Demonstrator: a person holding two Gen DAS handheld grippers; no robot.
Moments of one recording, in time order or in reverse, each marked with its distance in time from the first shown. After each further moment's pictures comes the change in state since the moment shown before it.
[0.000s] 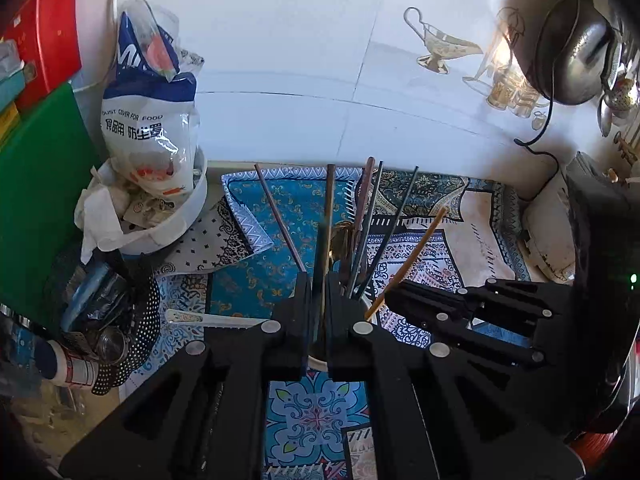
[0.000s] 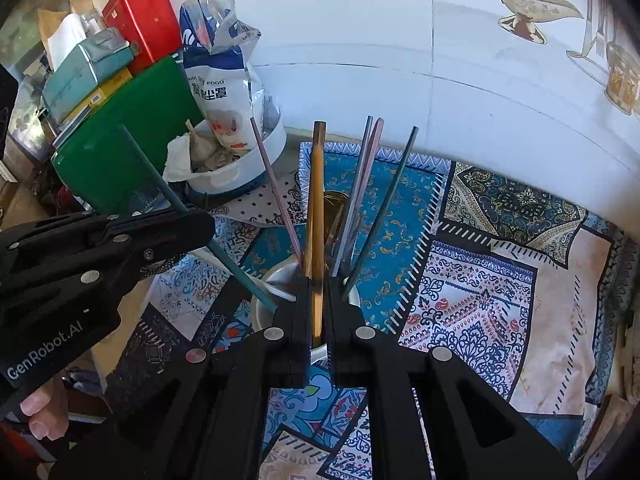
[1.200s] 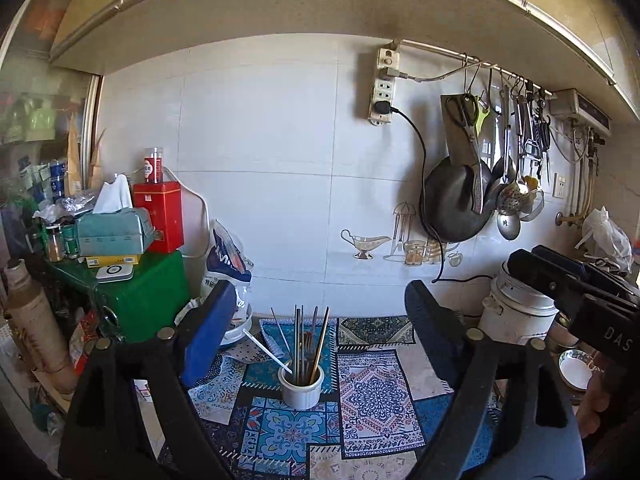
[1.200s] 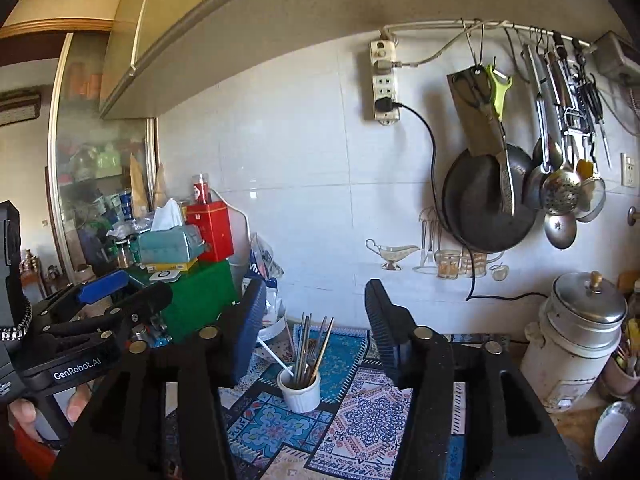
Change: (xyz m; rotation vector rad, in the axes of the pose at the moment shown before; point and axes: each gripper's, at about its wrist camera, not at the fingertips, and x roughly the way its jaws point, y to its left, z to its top) left arm -0.310 -0.133 -0.142 0.058 -0.718 0.136; right arm -0.336 0.056 -0.135 -0.040 -0.761 -0.122
